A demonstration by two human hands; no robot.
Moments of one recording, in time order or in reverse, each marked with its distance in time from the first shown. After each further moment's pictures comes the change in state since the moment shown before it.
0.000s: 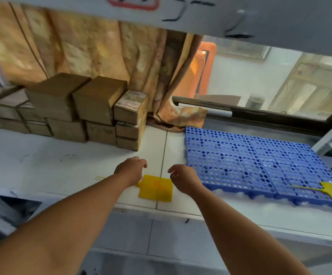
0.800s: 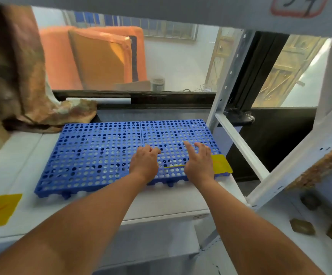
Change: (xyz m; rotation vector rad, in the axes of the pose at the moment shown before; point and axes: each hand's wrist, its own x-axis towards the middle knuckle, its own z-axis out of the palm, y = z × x) left_hand 0.070 0.453 0.105 0.002 0.167 0.254; right_hand -0.090 0.392 -0.194 -0.220 0.525 0.206
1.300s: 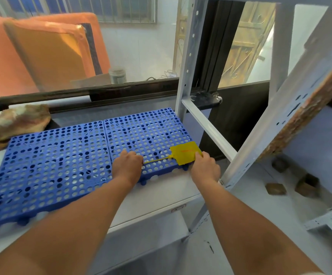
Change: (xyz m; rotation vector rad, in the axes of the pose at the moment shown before) left_hand 0.018 0.032 0.033 0.330 -0.056 0.137; right_hand -0.026 0.090 0.002 -0.145 -0.117 0.429
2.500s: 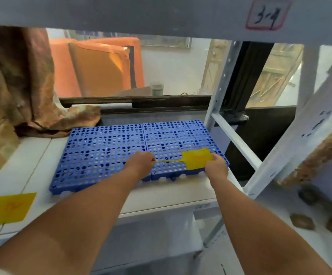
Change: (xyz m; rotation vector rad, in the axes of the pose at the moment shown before) left_hand -0.052 -0.067 -0.035 -0.365 -0.120 -0.066; right_hand -0.035 -0.062 -0.030 0.938 -0.060 0.251
